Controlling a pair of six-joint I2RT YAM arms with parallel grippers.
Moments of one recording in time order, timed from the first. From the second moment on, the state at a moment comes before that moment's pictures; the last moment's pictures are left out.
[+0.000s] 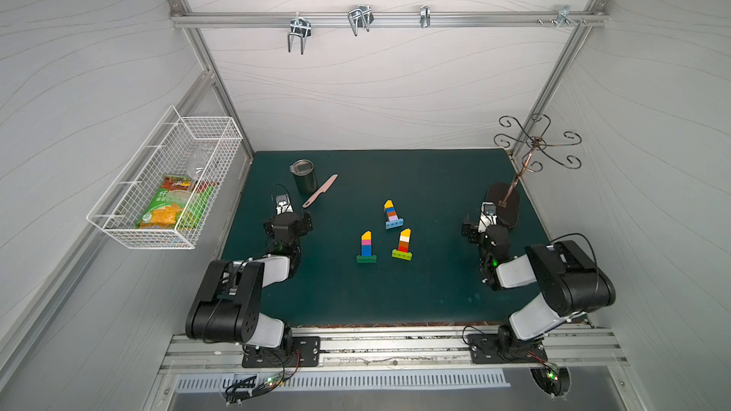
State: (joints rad) left arm -0.05 1.50 0.39 0.70 -0.33 -0.08; right arm 0.20 1.60 0.27 1.04 0.29 -0.07
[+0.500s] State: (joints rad) left arm -0.05 1.57 0.38 0.76 -0.31 -0.08; right arm 0.20 1.60 0.37 0.91 0.28 -0.06
